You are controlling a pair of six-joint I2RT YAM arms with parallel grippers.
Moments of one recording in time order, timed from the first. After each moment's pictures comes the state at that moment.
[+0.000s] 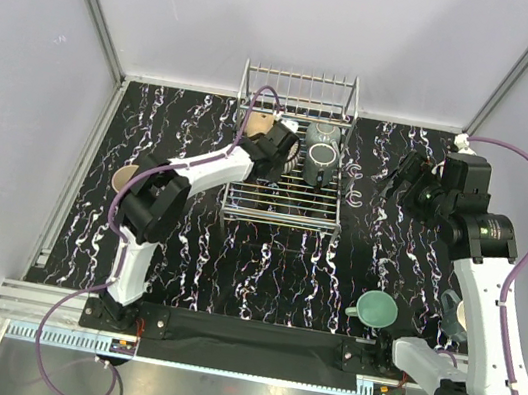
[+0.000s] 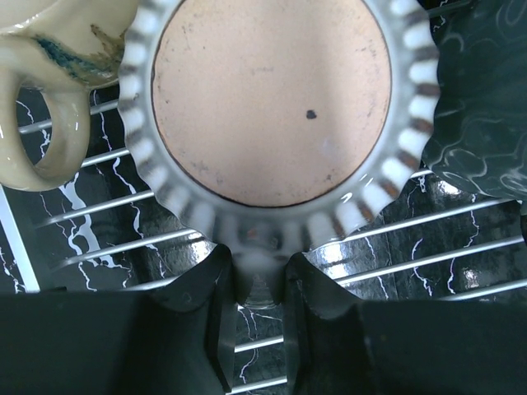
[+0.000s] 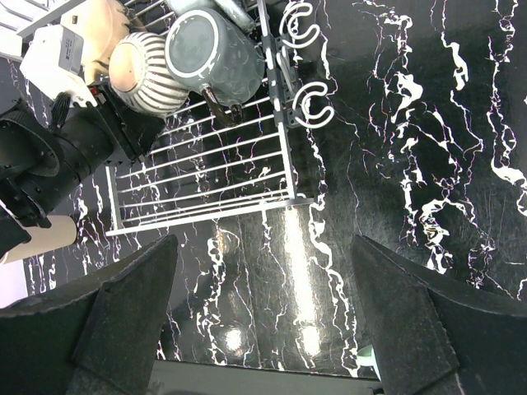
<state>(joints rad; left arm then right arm) -0.65 2.04 1.58 -0.42 -0.28 -0.32 0.16 1.05 1.35 -0.95 -0.04 0.54</state>
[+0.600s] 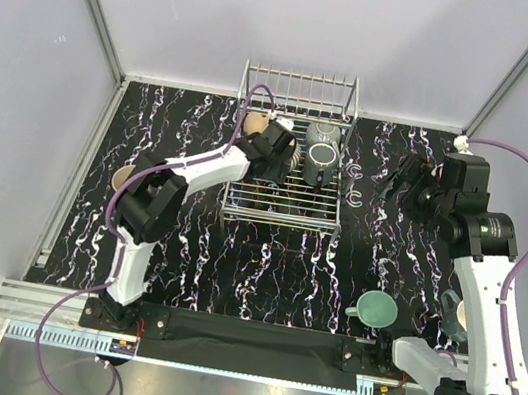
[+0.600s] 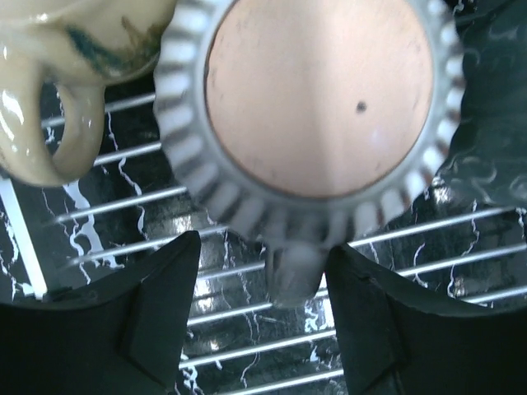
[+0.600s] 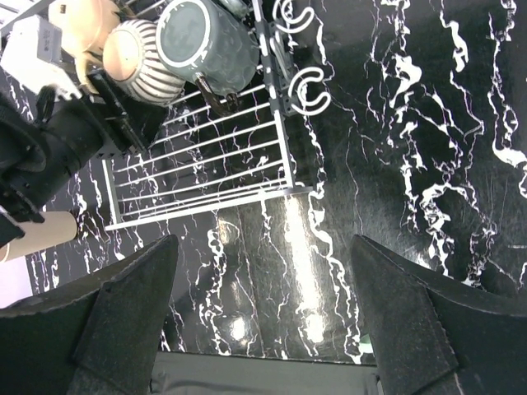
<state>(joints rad) -0.64 2.04 1.56 -0.39 -0.26 -0.34 0.16 1.06 1.37 -0.98 -0.05 0.55</state>
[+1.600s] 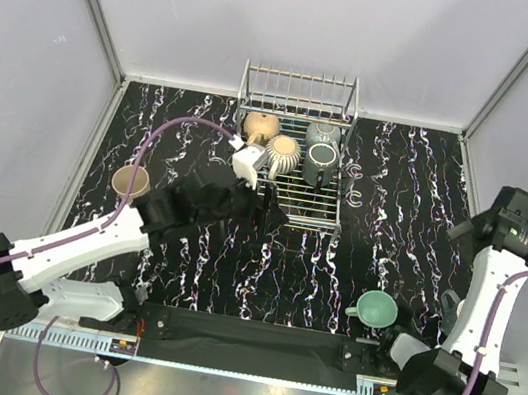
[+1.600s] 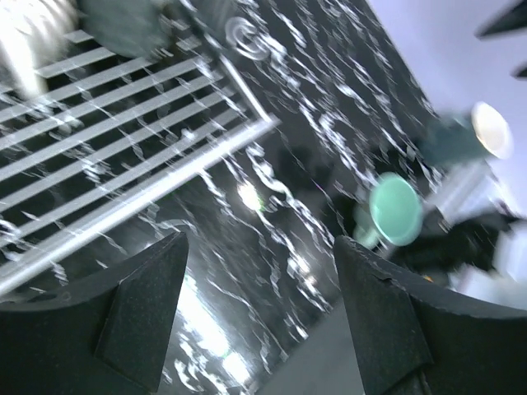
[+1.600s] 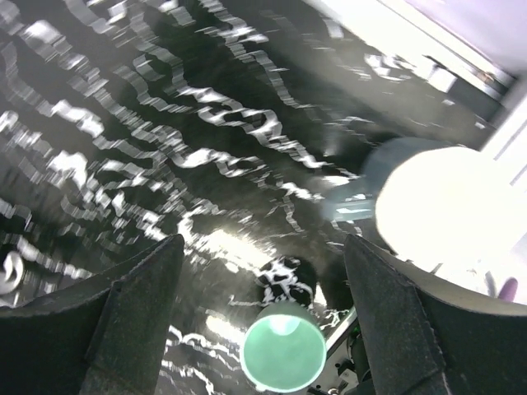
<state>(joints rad) -0.90 1.13 1.01 -0.29 -0.01 -0.51 -0.38 1.10 1.19 -1.11 0.28 0.56</state>
